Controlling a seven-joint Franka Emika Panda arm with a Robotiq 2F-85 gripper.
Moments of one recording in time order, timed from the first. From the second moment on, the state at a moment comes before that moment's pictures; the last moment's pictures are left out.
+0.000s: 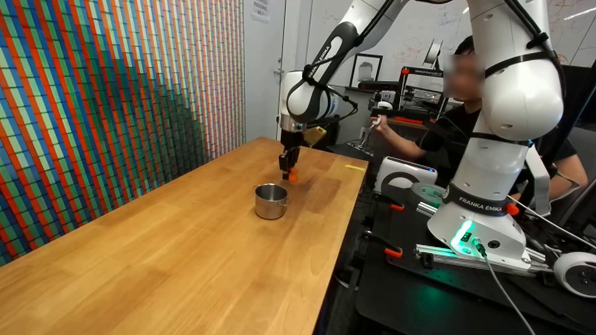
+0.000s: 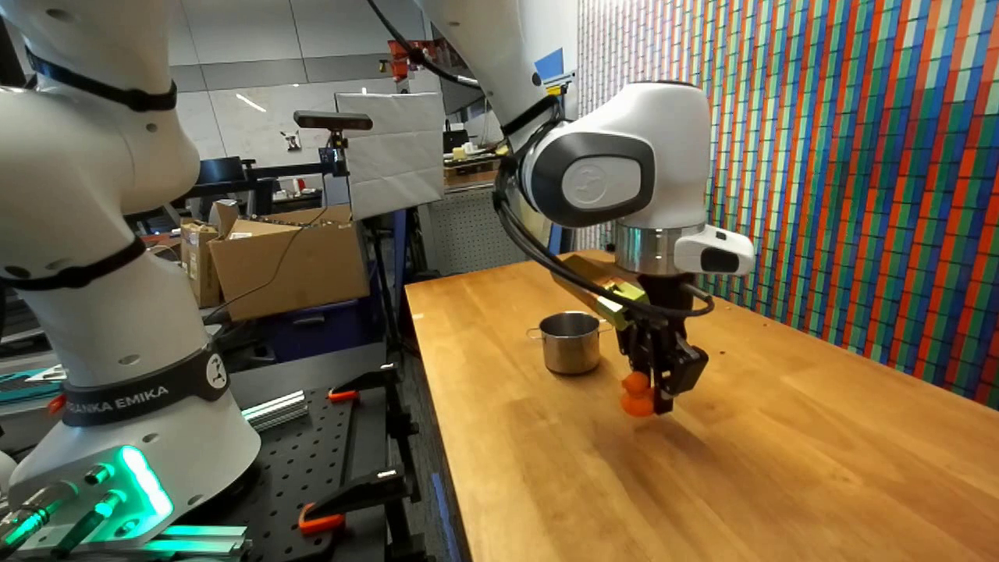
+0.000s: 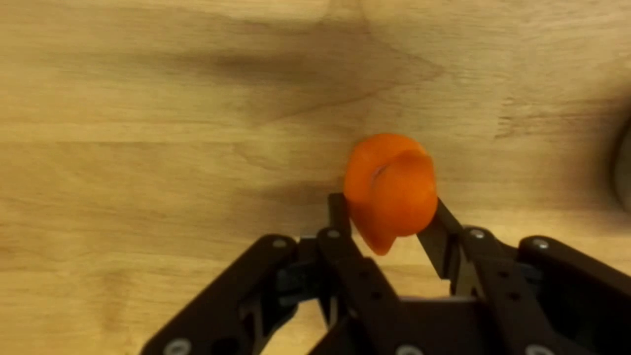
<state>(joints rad) -0.16 0.46 0.06 -2.24 0.03 2.69 -0.23</state>
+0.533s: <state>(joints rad) -0.10 0.32 0.18 -2.26 0.25 2.57 -0.21</state>
